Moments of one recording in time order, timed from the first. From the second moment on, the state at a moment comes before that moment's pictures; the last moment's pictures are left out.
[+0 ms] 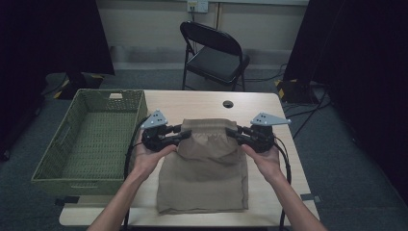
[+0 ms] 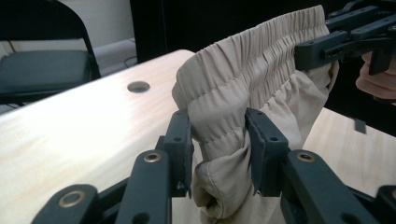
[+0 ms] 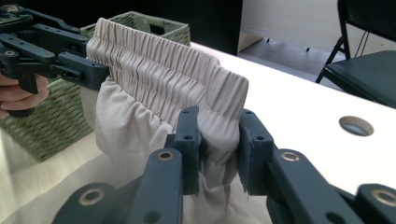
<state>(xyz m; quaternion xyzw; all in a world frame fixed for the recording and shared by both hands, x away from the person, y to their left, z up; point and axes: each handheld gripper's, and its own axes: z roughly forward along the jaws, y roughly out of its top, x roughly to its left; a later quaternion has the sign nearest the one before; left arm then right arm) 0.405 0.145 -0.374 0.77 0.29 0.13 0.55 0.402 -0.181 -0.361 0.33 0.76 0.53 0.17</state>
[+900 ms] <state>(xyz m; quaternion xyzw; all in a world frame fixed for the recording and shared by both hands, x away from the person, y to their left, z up) 0.376 0.136 -0.444 0.81 0.30 0.06 0.50 0.363 -0.190 -0.450 0.34 0.82 0.45 0.11</state>
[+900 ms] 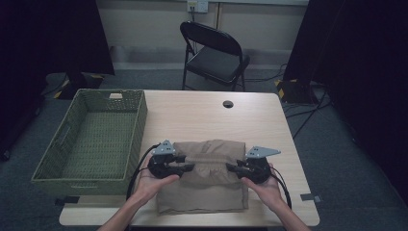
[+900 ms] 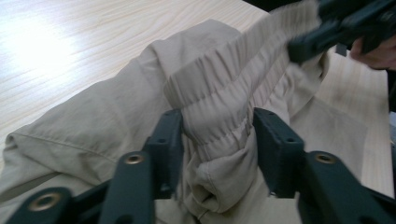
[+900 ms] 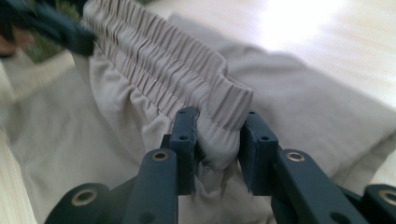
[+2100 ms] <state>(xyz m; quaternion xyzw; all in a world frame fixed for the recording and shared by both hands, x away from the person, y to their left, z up) 0.376 0.146 -0.443 0.79 0.32 0.04 0.52 0.354 -0.179 -0.454 0.33 0.82 0.45 0.10</state>
